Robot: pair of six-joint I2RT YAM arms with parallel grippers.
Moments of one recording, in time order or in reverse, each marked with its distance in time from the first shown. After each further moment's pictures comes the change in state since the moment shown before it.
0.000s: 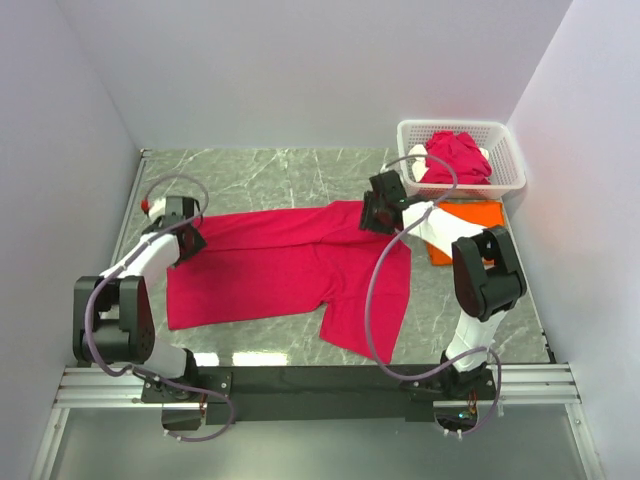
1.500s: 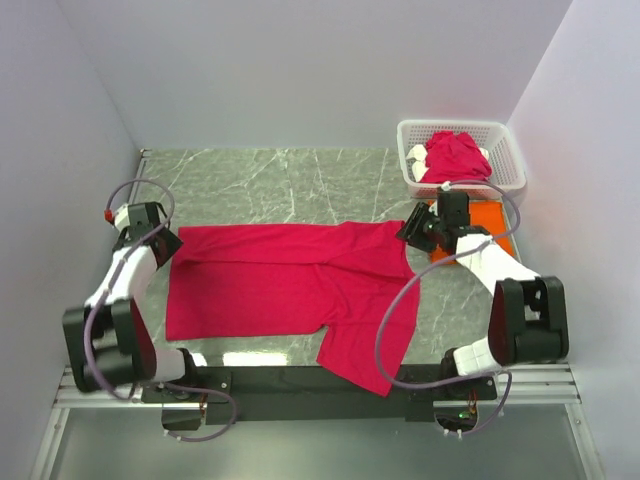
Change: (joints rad) left arm 0.196 -0.201 -0.104 0.008 0.113 -0.003; right arm -0.306 -0.391 -0.393 0.117 -0.315 0.032
